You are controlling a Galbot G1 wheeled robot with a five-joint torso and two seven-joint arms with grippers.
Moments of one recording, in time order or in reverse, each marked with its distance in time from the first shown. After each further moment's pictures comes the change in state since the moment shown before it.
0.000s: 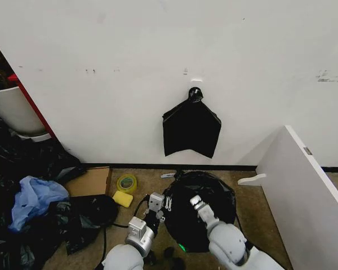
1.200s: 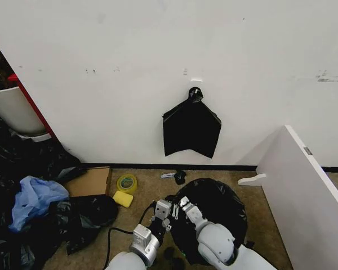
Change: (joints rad) left arm 0.018 0.011 0.041 -0.020 0.018 -0.005 0.024; right arm 0.067 0.008 -0.036 -0.084 -0.033 -0.002 0.054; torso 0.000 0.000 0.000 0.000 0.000
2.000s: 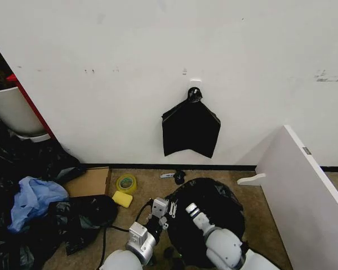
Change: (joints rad) left arm -0.001 0.028 -0.023 -0.027 -0.026 0.010 -0.005; right arm -0.029 -0.022 -0.024 0.041 0.011 0.024 -0.062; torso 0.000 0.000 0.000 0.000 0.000
